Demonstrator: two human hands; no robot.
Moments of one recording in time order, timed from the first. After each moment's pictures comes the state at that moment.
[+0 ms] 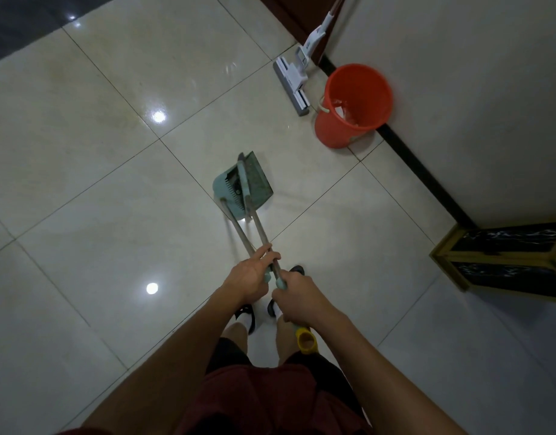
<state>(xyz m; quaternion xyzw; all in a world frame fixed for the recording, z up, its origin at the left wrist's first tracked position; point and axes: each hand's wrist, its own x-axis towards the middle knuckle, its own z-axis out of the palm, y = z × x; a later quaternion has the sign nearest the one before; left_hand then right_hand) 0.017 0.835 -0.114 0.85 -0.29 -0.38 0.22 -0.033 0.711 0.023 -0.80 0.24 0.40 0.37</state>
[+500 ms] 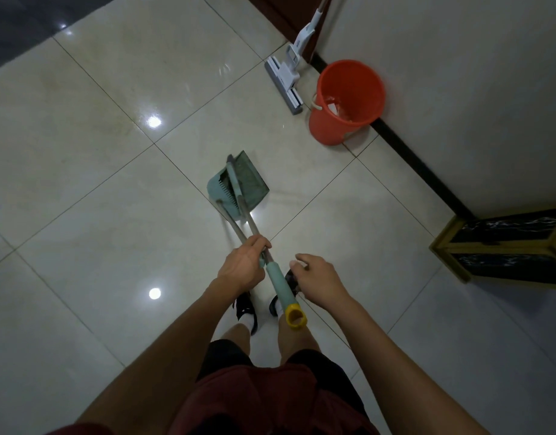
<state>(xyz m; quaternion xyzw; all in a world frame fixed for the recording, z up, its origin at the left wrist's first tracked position) 0.037 0.829 -0.100 0.88 -0.25 -0.33 0.24 -0.040 0.671 0.001 -0.79 0.36 0.29 0.40</state>
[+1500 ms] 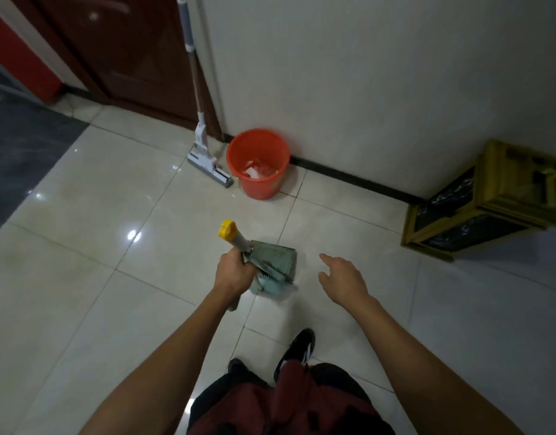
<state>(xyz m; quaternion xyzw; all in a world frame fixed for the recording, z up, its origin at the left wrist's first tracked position) 0.079 0.583 0.007 0.88 -0.18 -0.32 0.31 -0.105 0.416 0.019 -0.83 0.41 0.20 0.32</state>
